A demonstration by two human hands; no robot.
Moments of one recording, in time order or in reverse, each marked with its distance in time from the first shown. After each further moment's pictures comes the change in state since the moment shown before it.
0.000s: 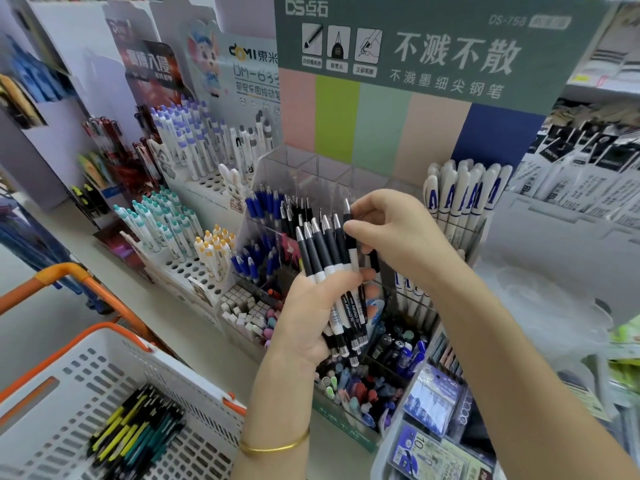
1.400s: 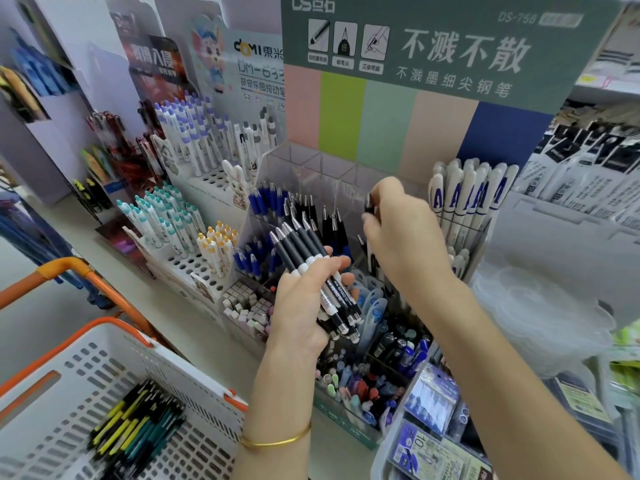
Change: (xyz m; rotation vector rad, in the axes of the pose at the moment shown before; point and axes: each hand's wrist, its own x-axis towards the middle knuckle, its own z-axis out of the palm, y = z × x) left_hand 0.007 0.000 -0.003 -0.194 0.253 0.035; right_hand -0.002 0.002 0.012 -0.476 0.260 -0.103
